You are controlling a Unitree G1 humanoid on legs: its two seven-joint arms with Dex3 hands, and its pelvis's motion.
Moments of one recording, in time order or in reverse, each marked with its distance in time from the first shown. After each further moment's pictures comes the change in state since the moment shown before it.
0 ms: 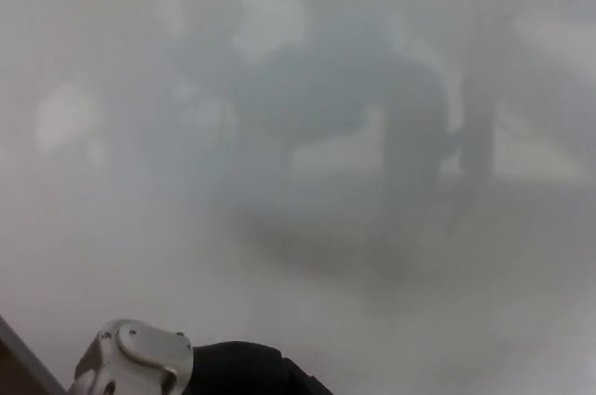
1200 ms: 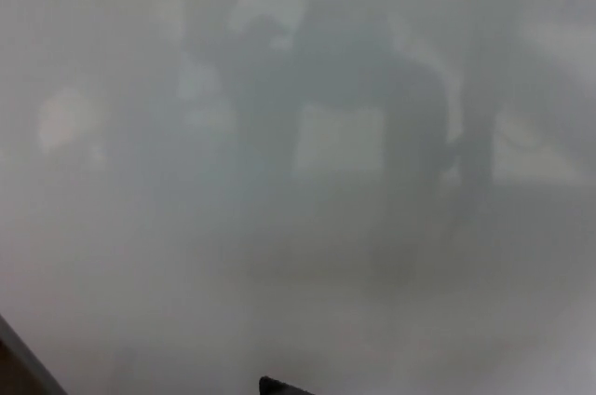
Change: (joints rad) left_arm 0.484 -0.312 0.524 -0.076 -0.545 0.198 -0.017; right_arm -0.057 0.004 0.001 -0.002 0.000 0.000 0.006
